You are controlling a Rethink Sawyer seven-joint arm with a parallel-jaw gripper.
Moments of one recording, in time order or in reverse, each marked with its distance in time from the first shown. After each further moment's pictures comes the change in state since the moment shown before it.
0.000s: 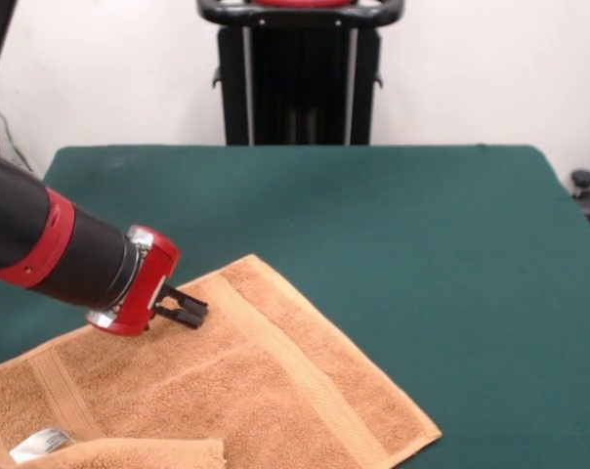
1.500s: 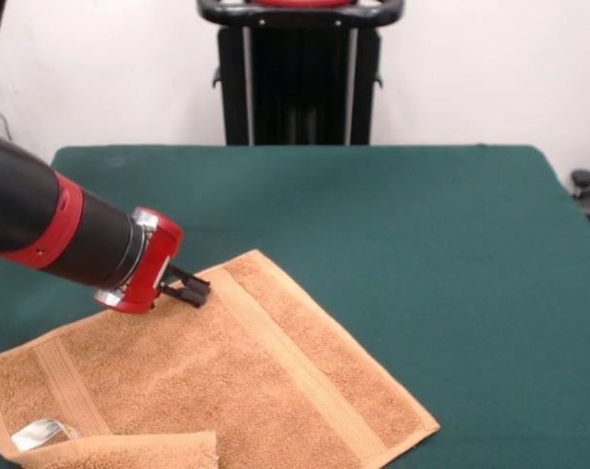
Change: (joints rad) arm -0.024 -0.046 -0.060 0.126 0.036 -0.063 0.000
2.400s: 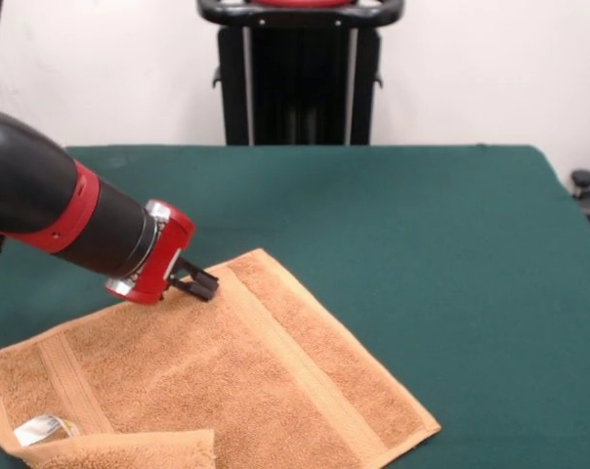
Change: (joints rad) arm -0.009 -0.045 -0.031 0.112 0.031 -0.112 0.000
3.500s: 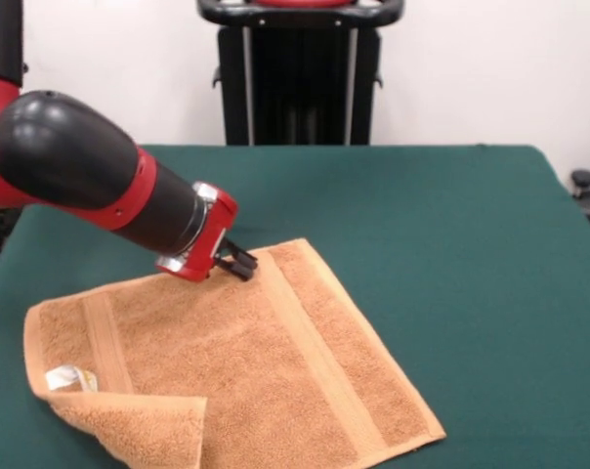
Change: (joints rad) arm 0.002 -0.059 -0.027 0.206 0.016 -0.151 0.000
